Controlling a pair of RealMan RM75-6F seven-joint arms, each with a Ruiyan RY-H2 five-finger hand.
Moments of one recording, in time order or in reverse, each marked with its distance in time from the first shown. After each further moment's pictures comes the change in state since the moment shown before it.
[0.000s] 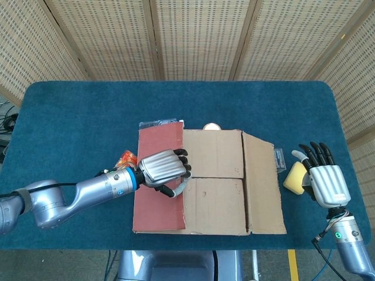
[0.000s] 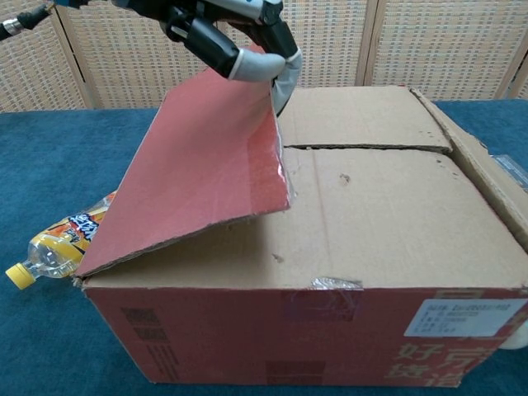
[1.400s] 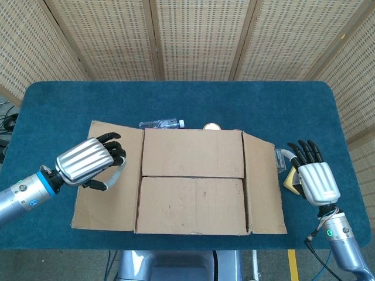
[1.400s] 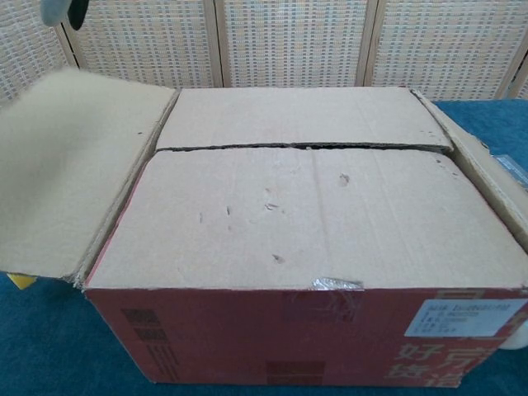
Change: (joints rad) left arm 0.352 0.445 0.103 -0.113 0.343 0.369 -0.182; right arm 0.032 0.012 0.014 -0.077 0.003 -0.041 -0.083
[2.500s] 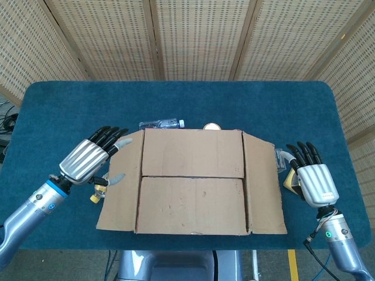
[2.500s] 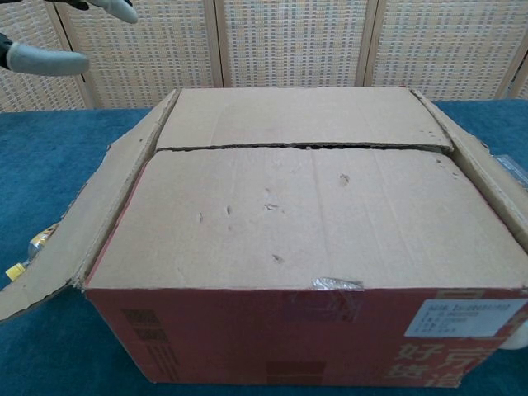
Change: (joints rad) left arm 0.186 -0.380 -0.048 0.037 -0.350 0.140 0.541; right arm -0.005 -0.018 -0.008 0.019 -0.010 0.008 0.019
